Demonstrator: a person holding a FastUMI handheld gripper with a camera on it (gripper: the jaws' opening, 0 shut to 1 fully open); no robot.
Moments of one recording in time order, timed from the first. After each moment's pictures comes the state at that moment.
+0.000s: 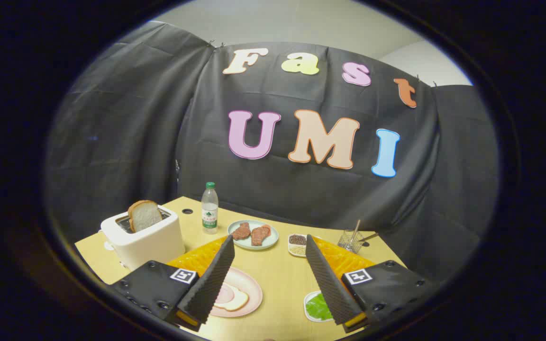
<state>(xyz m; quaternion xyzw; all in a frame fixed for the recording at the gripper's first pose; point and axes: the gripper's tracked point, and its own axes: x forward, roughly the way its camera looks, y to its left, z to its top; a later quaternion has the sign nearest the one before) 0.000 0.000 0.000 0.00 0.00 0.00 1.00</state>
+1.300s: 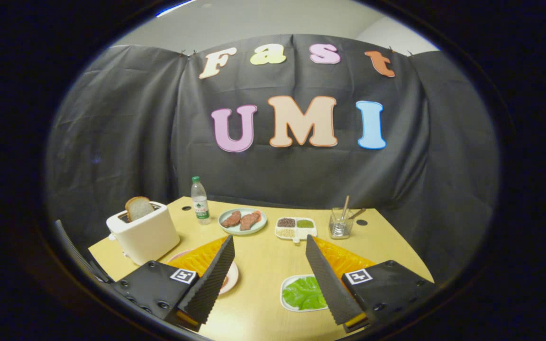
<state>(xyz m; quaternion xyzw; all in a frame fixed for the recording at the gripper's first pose) -0.016 -0.115 -0.062 0.08 0.04 0.02 1.00</state>
